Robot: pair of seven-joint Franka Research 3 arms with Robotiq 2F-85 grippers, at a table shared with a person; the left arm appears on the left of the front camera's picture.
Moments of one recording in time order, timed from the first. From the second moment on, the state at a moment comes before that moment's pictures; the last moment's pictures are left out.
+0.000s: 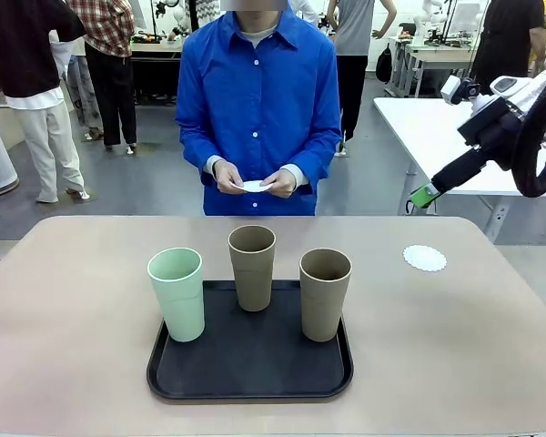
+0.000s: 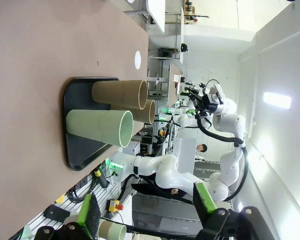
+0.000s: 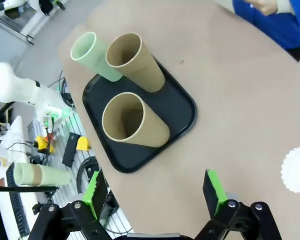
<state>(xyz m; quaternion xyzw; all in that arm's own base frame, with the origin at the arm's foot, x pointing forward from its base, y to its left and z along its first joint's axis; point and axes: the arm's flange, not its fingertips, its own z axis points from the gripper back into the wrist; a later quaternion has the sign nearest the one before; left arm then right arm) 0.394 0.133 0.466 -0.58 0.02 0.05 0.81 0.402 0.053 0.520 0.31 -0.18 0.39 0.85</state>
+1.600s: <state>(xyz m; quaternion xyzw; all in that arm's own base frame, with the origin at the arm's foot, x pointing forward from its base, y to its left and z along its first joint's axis) 0.394 0.133 0.466 -0.58 0.02 0.05 0.81 0.423 0.016 0.358 0.42 -0.38 0.55 0.61</state>
